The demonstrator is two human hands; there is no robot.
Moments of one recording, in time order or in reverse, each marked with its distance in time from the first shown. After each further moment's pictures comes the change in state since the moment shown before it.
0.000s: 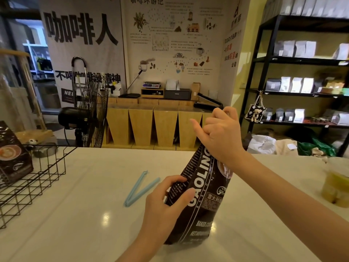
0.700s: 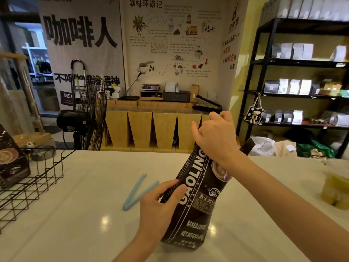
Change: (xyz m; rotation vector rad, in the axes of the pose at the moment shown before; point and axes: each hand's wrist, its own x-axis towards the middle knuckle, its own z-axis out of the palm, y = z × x) left_hand 0.010 -0.010 -0.001 -0.060 0.093 -0.004; right_hand 0.004 -0.003 0.008 -0.166 -0.236 0.090
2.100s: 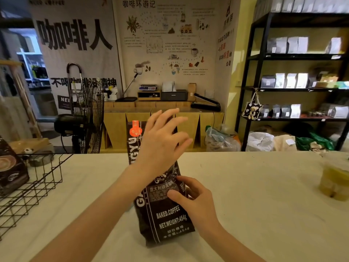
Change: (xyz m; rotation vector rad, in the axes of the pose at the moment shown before) left_hand 0.102 0.056 0.004 1.099 -0.062 1.032; right_hand -0.123 -0.069 -0.019 1.384 -0.464 1.014
